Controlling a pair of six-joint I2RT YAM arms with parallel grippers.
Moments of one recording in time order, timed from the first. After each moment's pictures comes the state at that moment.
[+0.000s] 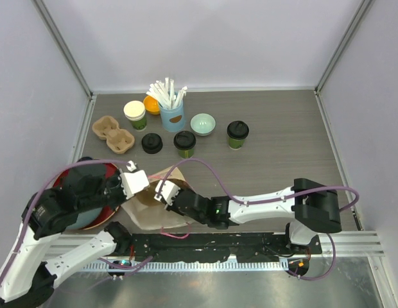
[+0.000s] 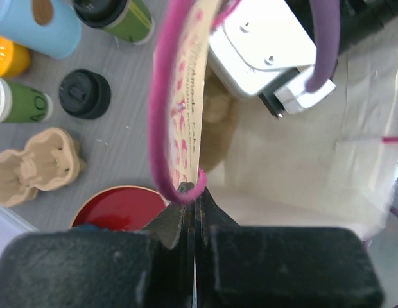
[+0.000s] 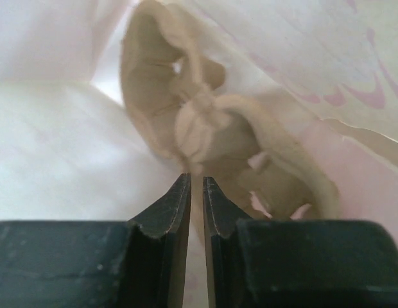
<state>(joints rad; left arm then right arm) -0.74 0.72 1.34 -1.32 0.09 0.47 1.40 1.60 0.93 0.21 0.43 -0.06</state>
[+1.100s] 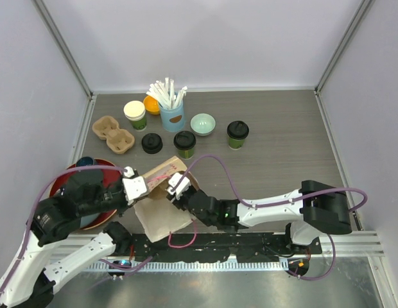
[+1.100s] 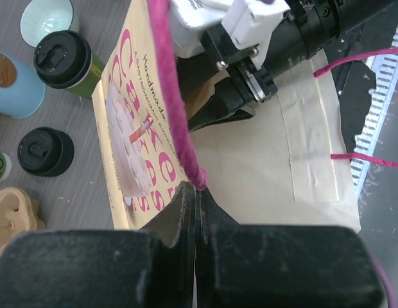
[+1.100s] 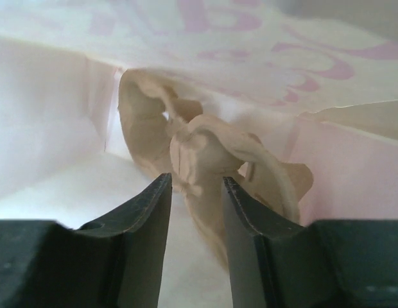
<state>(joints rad) -0.73 0.56 1.13 -1.15 0.31 0.43 1.42 1.55 0.79 0.52 0.58 -0.05</state>
